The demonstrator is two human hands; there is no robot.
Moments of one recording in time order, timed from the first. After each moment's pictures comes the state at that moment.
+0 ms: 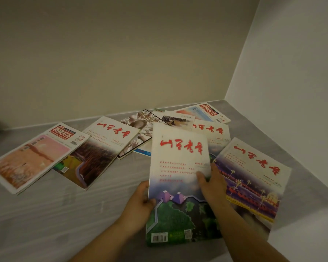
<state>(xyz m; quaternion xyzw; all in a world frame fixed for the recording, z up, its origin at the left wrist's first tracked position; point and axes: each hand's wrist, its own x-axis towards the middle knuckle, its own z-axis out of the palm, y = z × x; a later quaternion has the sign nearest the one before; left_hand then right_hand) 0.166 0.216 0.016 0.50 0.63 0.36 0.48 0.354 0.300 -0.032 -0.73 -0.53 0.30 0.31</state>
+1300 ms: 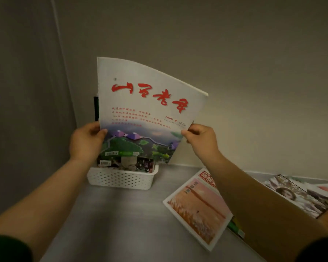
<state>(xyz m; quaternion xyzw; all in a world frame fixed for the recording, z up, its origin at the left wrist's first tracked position) -0.479 0.196 0.147 0.32 0.73 0.60 0.07 -0.265 0.308 0.174 -0.40 -0.72 0.35 0.45</state>
